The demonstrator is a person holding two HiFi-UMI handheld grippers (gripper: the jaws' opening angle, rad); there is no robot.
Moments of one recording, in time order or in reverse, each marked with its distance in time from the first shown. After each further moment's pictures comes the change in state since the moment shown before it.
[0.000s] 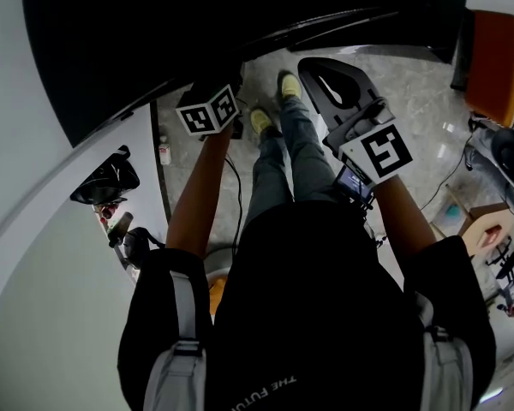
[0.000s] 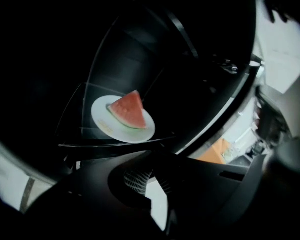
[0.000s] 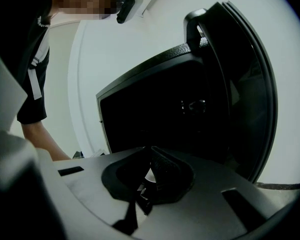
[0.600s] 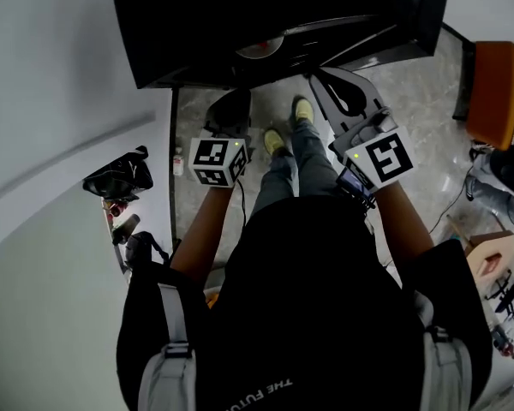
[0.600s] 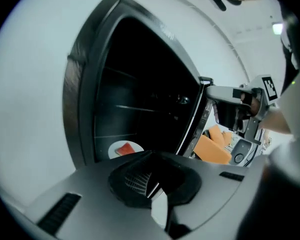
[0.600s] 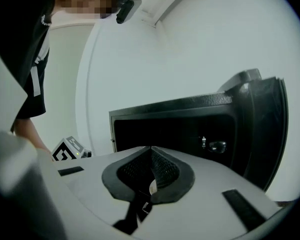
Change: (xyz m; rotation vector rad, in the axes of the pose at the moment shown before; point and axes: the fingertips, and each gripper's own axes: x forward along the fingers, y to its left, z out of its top) left arm -0.147 -0.065 0.042 0.310 -0.202 0.051; right arm -0.021 0.047 0.067 -0.086 -0.103 0.010
